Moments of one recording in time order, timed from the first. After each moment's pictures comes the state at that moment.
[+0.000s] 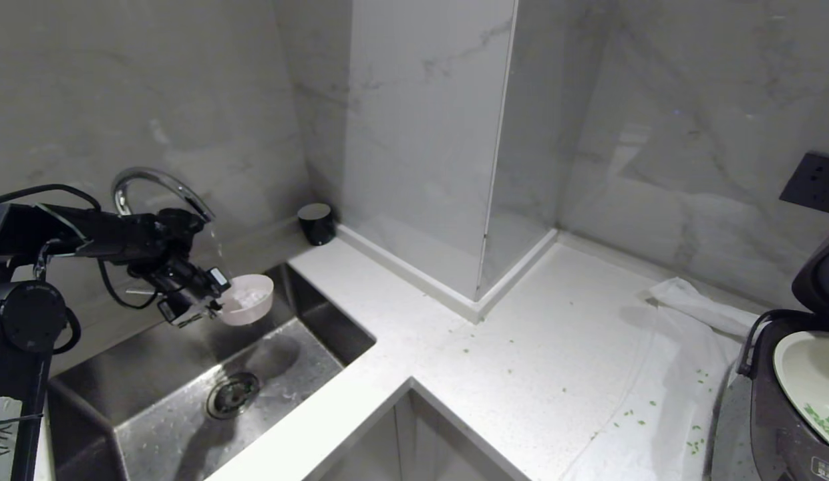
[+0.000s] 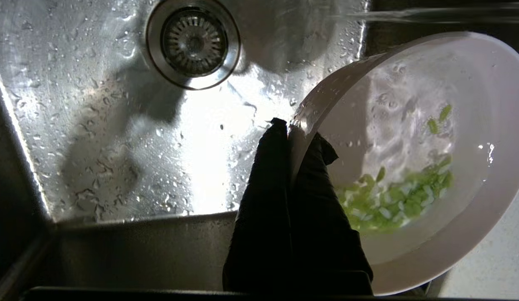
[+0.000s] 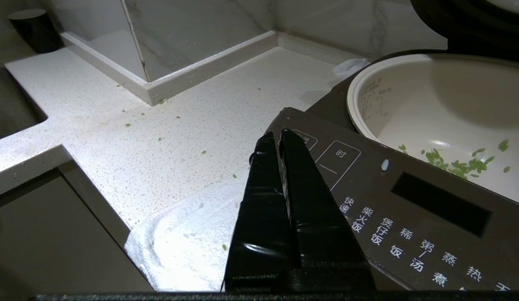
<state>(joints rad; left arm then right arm) 0.16 2.44 -1.93 0.58 -0.05 -0.63 0.00 0.00 0.00 0.00 0.00 0.01</state>
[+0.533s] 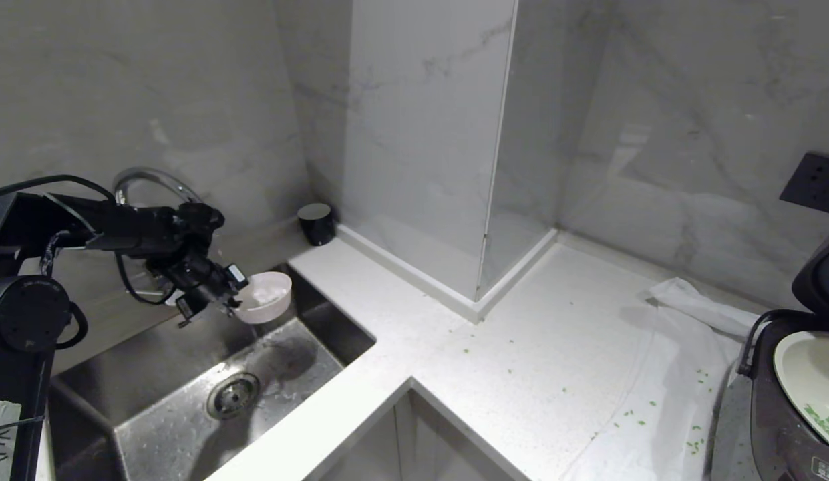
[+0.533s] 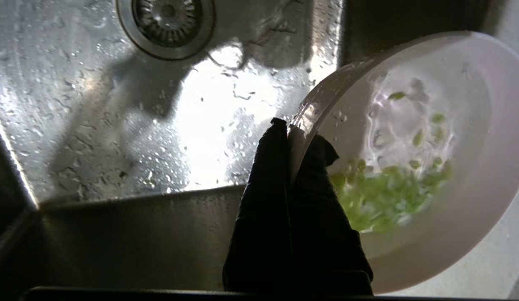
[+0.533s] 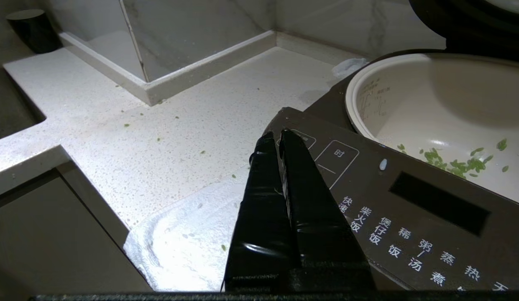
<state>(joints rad) 0.08 2.38 -1.87 0.58 -0.05 -0.68 0.00 0.00 0.00 0.00 0.00 0.01</state>
